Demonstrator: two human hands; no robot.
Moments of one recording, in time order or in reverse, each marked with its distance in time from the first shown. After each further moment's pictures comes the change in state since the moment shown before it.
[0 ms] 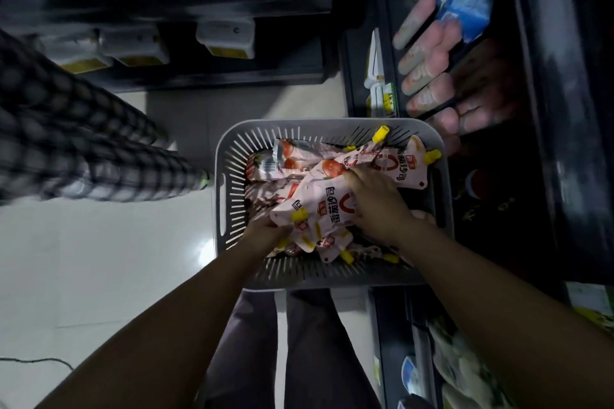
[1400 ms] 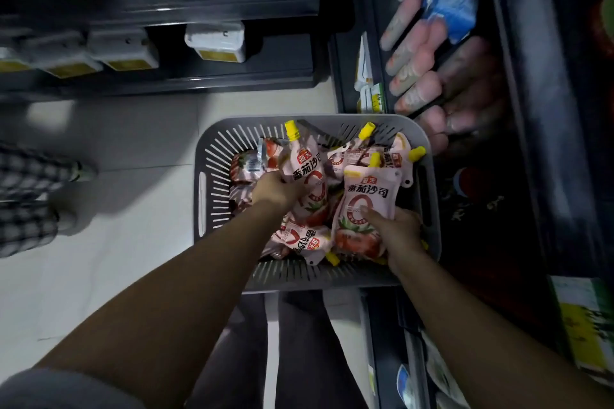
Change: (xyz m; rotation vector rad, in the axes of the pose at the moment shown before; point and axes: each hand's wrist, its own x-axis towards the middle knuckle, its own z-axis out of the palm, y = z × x) left_hand 0.009 0.066 0.042 0.031 0.090 0.105; right_hand -0.038 0.017 0.042 1.584 0.399 0.792
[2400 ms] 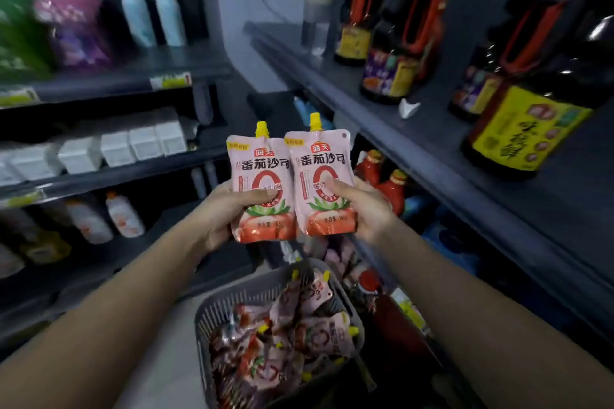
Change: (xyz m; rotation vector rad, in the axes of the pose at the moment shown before) left_hand -0.264 0.189 -0.121 -0.187 -0.660 0.707; right_hand -0.263 -0.232 -0.062 0.466 -0.421 -0.609
